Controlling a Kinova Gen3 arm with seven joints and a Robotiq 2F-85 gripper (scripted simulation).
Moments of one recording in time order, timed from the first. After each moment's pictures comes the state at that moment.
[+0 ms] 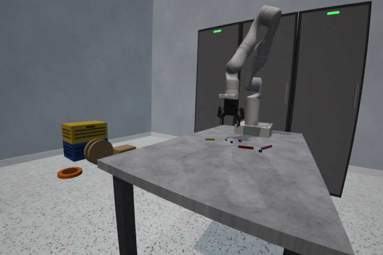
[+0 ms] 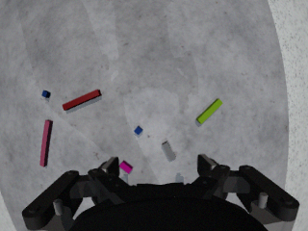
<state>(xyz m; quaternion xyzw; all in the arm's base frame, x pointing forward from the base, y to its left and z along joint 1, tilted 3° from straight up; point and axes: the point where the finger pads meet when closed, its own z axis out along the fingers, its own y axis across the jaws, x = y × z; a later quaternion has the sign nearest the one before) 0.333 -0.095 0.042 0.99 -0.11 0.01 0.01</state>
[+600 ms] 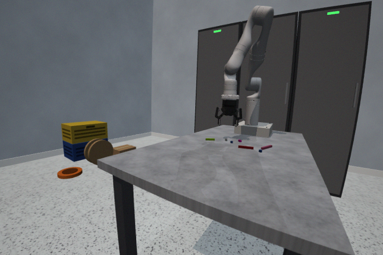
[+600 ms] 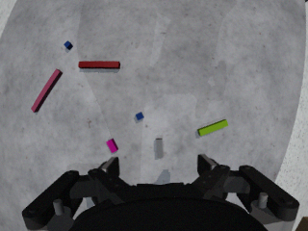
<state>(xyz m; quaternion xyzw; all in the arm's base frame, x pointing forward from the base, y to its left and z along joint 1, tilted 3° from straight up) 0.321 -0.108 0.038 1.00 0.10 0.02 0.01</state>
